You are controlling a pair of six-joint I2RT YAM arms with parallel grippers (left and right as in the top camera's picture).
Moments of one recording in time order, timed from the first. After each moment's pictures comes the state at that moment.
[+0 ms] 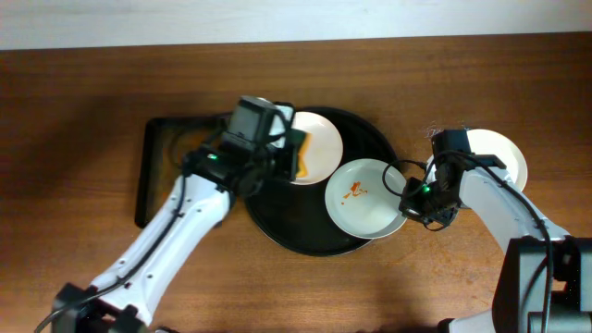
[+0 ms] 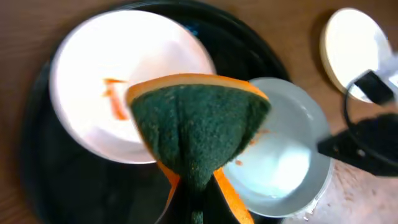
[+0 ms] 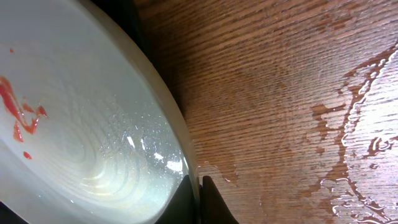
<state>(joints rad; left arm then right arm) -0.49 1.56 1.26 -0.60 0.20 -0.27 -0.03 1.64 0.95 -0.84 -0.26 0.38</state>
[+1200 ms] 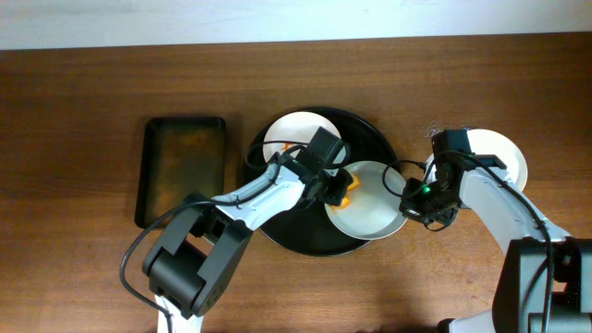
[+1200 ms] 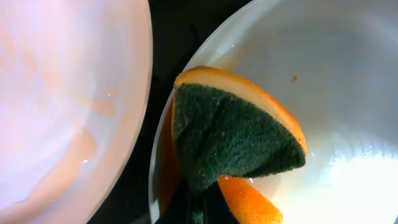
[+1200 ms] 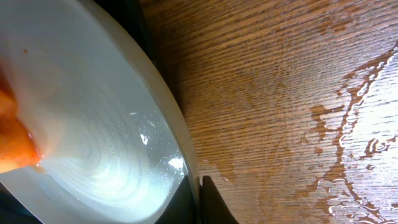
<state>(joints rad) -0.68 2.03 1.30 -0.40 0.21 -0.30 -0.03 1.64 0.95 -0.84 -0.25 0.36</state>
